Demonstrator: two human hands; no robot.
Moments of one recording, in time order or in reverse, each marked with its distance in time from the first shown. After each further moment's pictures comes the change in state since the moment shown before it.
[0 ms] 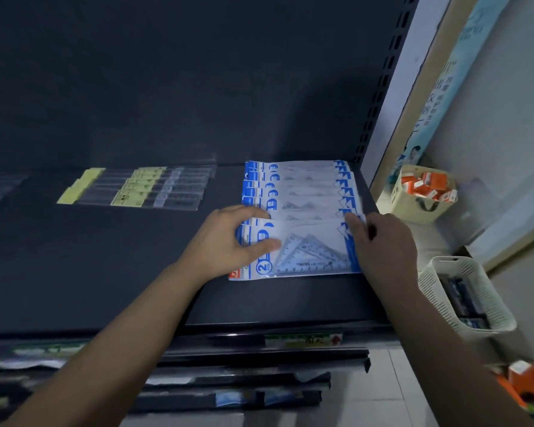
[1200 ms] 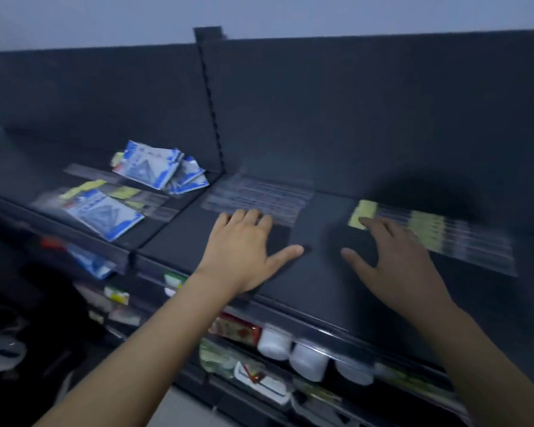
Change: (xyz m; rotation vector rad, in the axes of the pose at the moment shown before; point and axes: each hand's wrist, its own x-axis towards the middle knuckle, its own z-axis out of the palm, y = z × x) left_hand -0.192 -0.162 -0.323 1.018 0.128 -0.381; right_hand -0.109 -0.376 0.151 -0.057 -0.373 -0.589
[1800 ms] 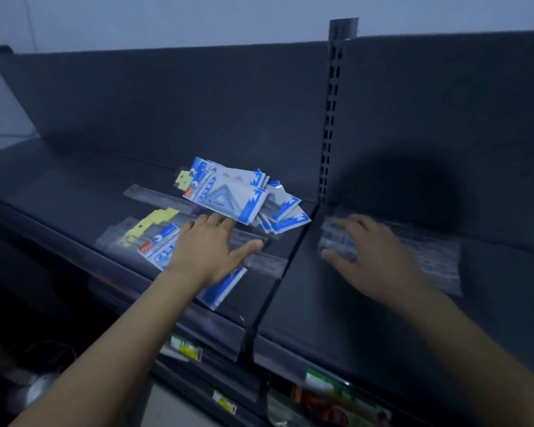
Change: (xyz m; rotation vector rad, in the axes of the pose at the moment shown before) left_hand 0.058 -0.299 0.069 -0.026 -0.074 -0.190; right_hand 0.158 -0.212 0.116 0.043 -0.165 -0.098
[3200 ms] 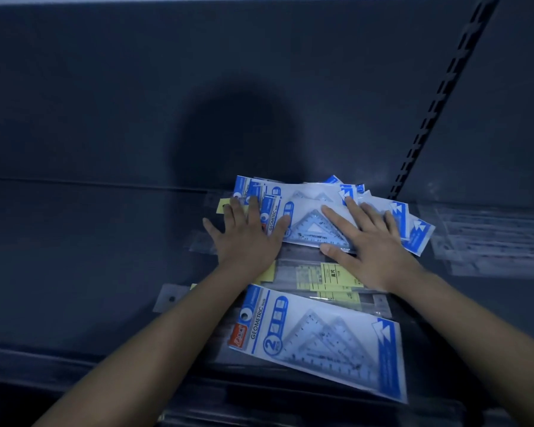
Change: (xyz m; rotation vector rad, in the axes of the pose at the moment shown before) left_hand 0.160 -0.118 0.094 -0.323 -0.161 0.077; right_hand 0.129 -0.109 0.117 -0.178 -0.068 0.250
